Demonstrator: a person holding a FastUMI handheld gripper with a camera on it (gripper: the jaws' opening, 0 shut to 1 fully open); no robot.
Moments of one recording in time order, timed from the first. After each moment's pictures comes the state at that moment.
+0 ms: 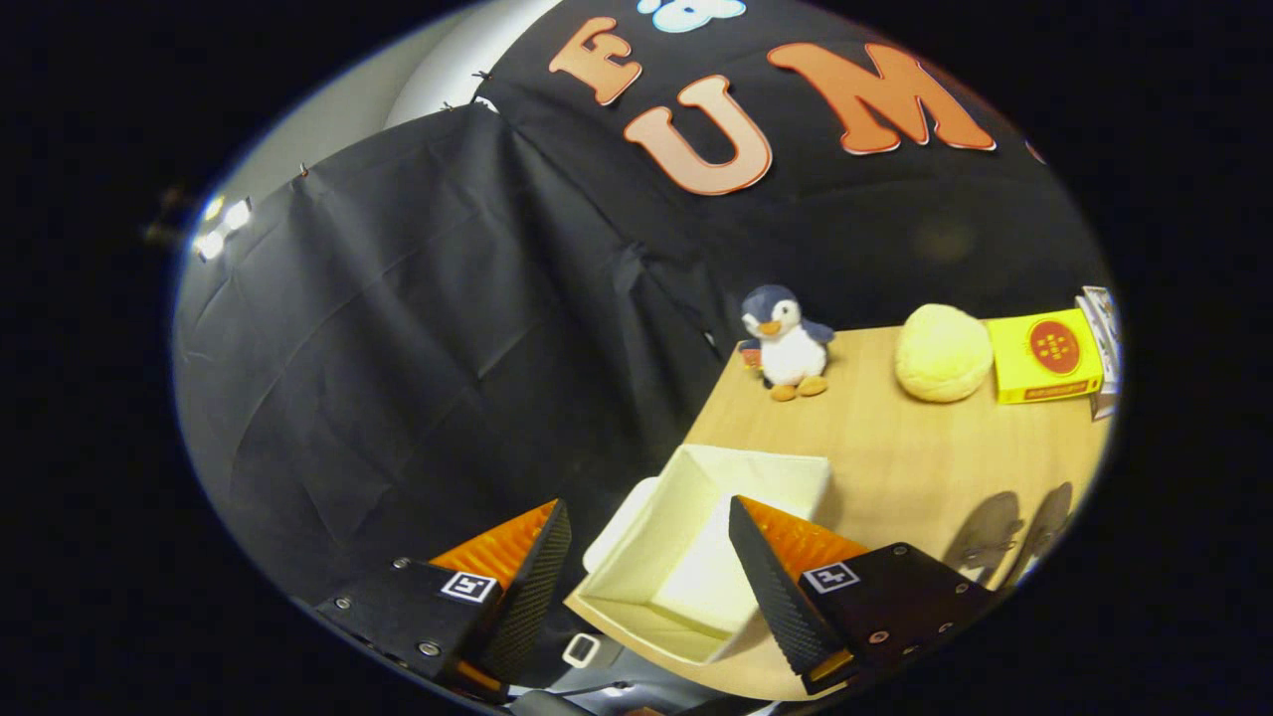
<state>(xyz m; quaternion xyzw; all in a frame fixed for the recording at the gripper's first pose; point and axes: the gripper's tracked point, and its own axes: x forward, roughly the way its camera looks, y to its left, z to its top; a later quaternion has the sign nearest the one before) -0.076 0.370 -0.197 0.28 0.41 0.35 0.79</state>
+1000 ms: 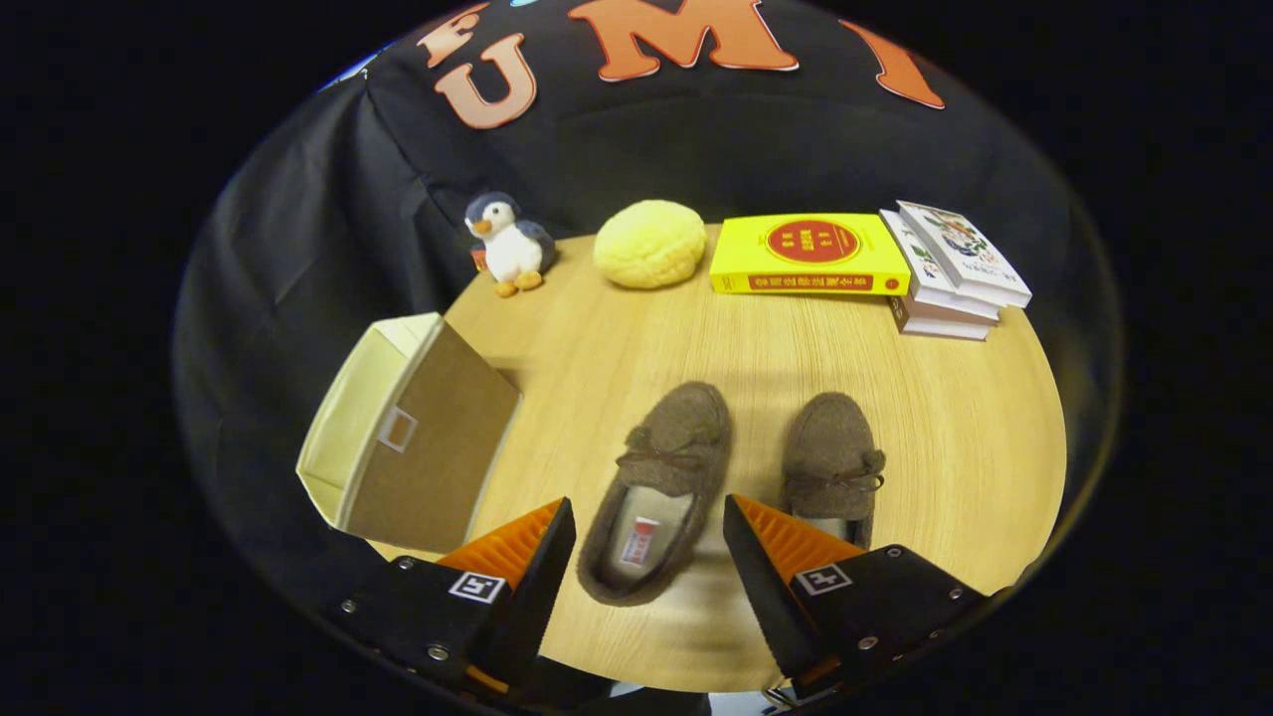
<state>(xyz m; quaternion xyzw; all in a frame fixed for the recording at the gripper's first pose) -0.147 0.172 -0.430 0.13 0.60 0.20 0.77</state>
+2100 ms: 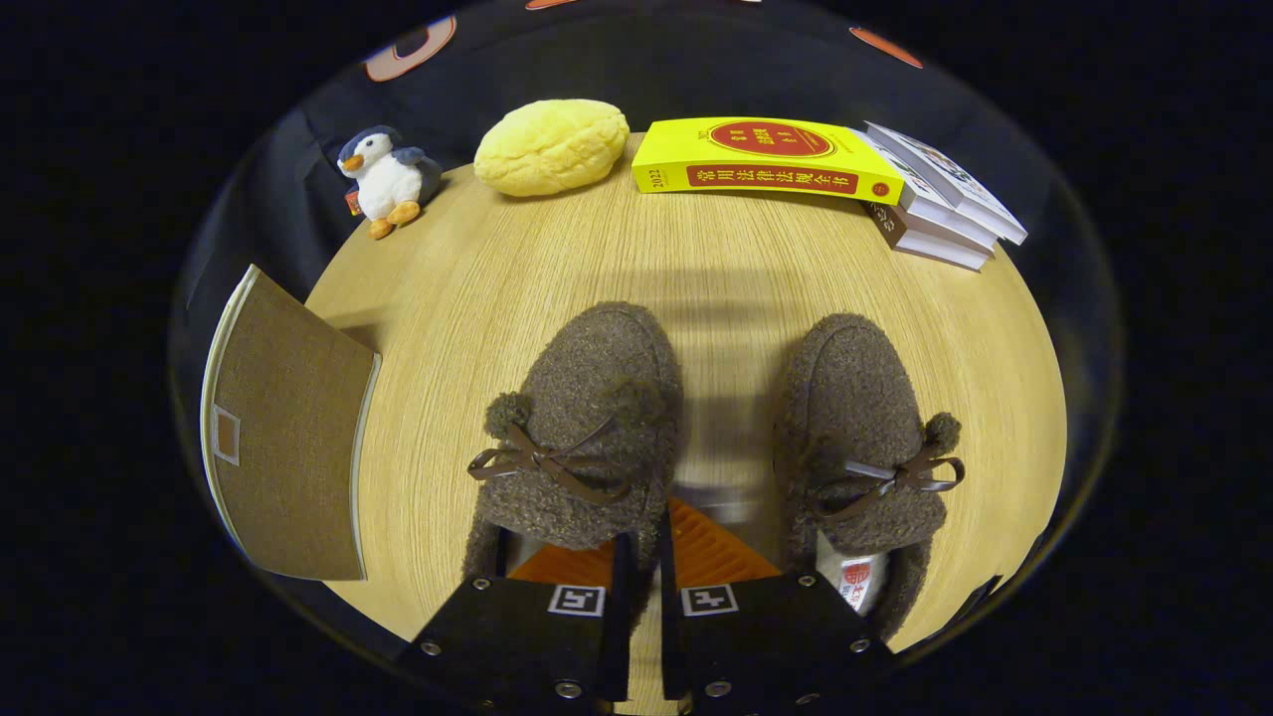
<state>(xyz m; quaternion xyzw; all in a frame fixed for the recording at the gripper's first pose) -0.149 0.184 -0.530 0.10 0.67 0.11 0.73</state>
